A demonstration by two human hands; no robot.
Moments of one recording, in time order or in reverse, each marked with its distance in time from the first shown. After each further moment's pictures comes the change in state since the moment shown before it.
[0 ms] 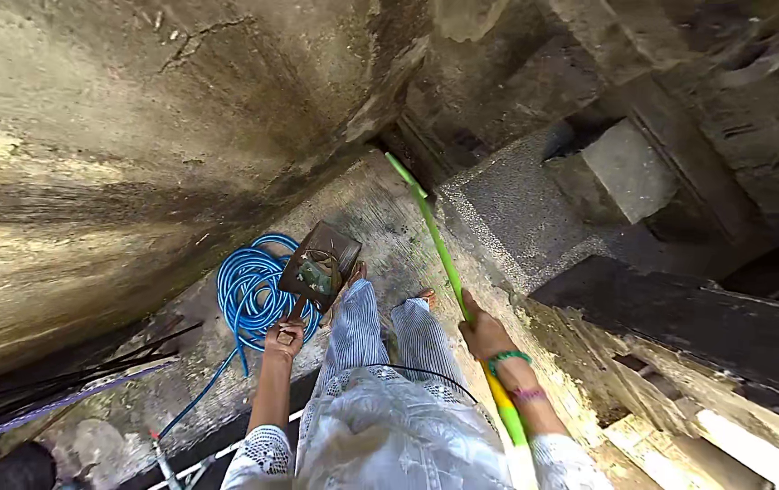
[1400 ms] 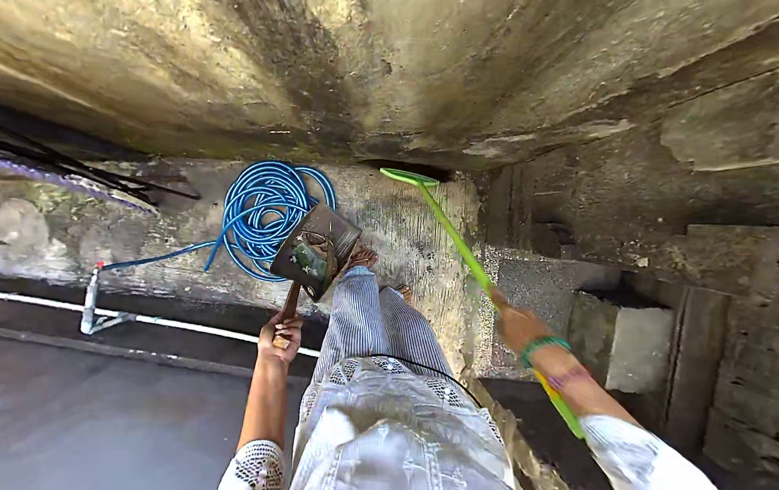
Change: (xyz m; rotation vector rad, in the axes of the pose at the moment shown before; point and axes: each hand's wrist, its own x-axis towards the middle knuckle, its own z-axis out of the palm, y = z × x) left_hand -0.036 -0.012 -0.141 -0.572 -0.012 -0.030; right_hand 0.046 -0.137 -0.038 -1.057 -0.063 -0.222
